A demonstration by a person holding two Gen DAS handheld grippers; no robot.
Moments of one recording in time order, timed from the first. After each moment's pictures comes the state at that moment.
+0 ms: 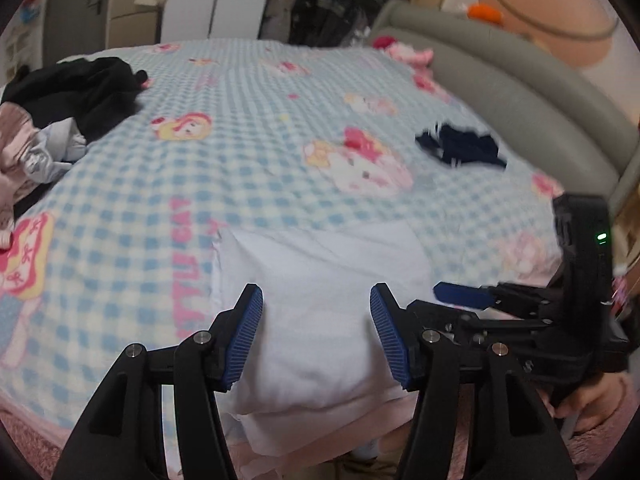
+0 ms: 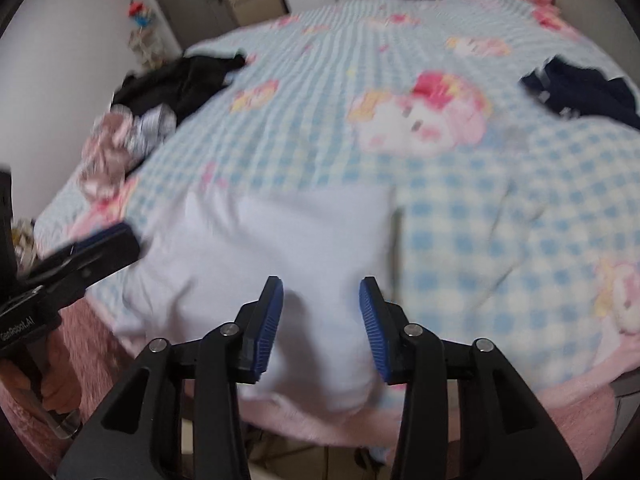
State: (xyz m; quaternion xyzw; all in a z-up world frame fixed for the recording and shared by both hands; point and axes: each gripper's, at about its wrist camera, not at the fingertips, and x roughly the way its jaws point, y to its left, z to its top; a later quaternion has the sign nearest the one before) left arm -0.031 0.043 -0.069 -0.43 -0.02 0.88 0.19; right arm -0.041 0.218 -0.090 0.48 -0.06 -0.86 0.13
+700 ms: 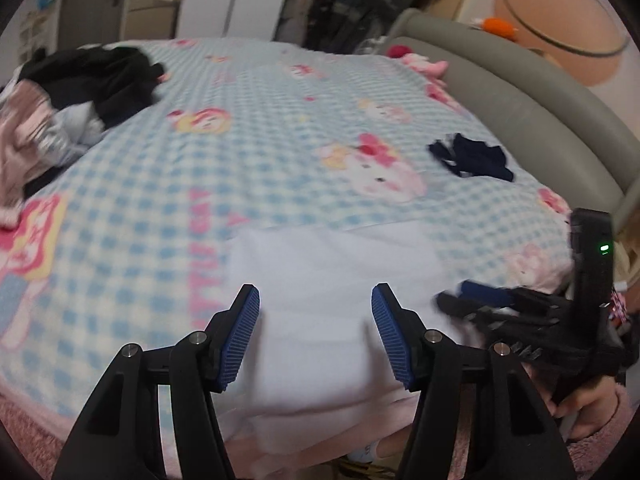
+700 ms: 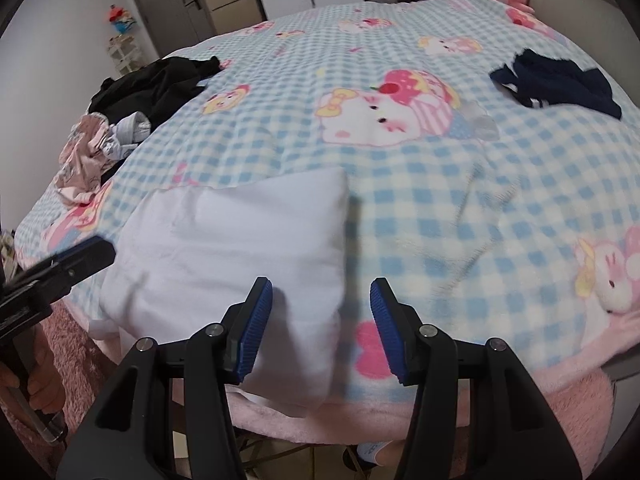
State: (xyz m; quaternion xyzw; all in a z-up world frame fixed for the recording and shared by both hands) left arm -0.020 0.031 -0.061 -0.40 -0.07 0.89 0.21; right arm -0.034 0.233 -0.090 0.47 -0.05 -0.88 0.09
